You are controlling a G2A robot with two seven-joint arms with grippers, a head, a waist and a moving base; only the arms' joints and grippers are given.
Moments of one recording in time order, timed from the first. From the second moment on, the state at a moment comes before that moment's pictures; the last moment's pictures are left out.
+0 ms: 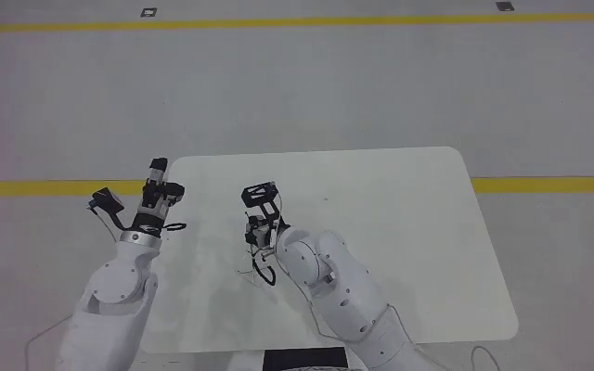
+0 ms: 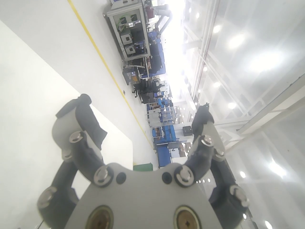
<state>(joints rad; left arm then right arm) 1.72 -1.15 -1.61 -1.78 -0.22 -0.19 -0.10 -1.31 -1.69 0.93 -1.59 -1.17 0.19 0.92</state>
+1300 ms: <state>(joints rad) 1.75 -1.13 -1.50 -1.72 0.32 -0.34 -0.04 -1.08 -1.78 1.10 -1.36 -0.94 0.34 0.97</state>
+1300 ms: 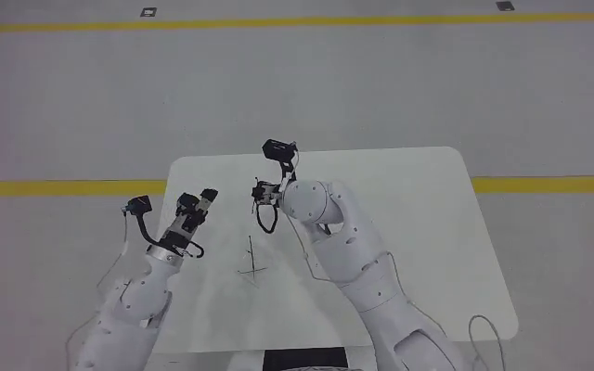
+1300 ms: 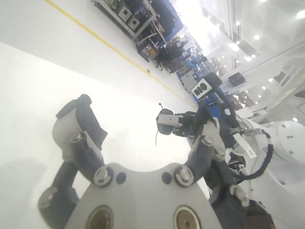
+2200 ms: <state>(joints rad) 1.72 -1.09 -1.36 -1.70 0.64 -0.34 0.09 -1.02 -1.85 1.22 -1.17 -0.79 0.34 0.86</state>
